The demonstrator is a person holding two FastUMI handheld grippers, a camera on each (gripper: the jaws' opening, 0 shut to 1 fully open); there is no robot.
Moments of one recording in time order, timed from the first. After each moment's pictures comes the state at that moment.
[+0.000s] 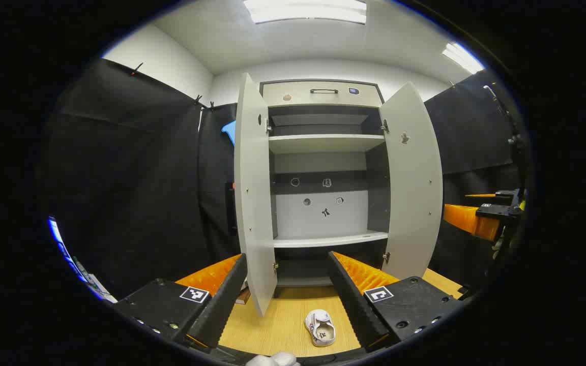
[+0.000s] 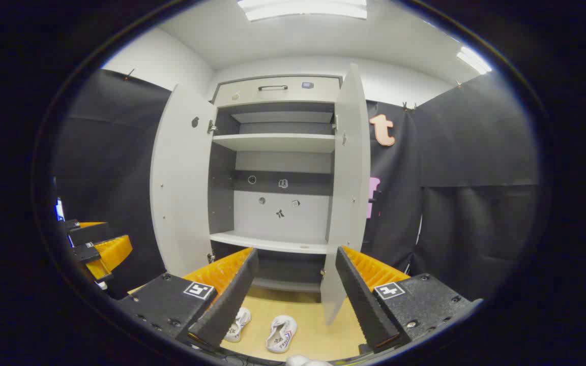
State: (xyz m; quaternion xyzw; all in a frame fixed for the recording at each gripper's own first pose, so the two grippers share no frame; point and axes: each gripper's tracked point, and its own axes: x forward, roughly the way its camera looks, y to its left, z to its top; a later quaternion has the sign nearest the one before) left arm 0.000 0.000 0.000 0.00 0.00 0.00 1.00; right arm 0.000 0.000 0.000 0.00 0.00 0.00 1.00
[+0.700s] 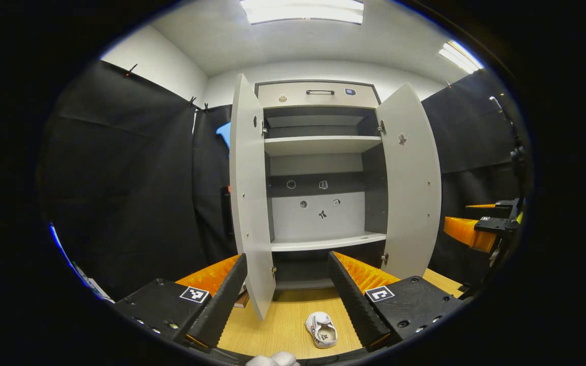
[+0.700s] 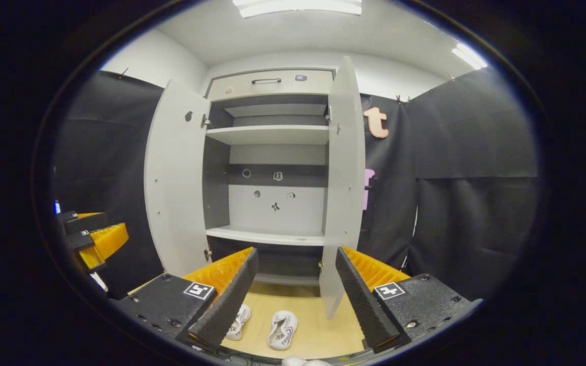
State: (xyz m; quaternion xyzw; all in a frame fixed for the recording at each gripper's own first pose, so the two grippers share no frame) left arm 0.002 -0.002 0.001 0.01 0.00 -0.02 1.00; right arm 0.002 0.003 -0.027 0.01 0.03 -0.01 1.00
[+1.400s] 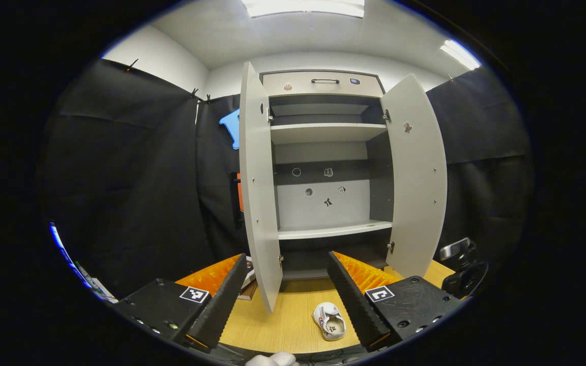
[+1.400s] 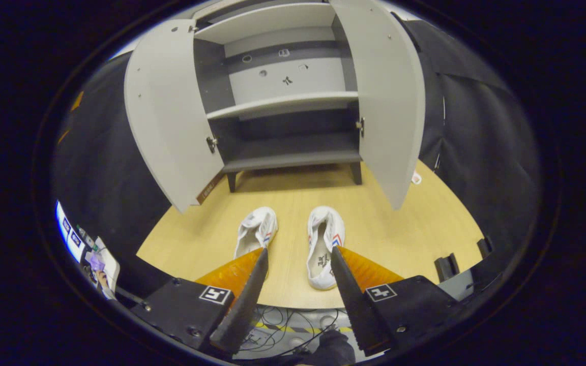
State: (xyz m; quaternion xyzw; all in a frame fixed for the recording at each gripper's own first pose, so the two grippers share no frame) left arm -0.010 0.008 -0.008 0.01 0.04 0.00 1.00; right arm 0.036 0.078 -0.341 0.09 0.33 0.04 0.94
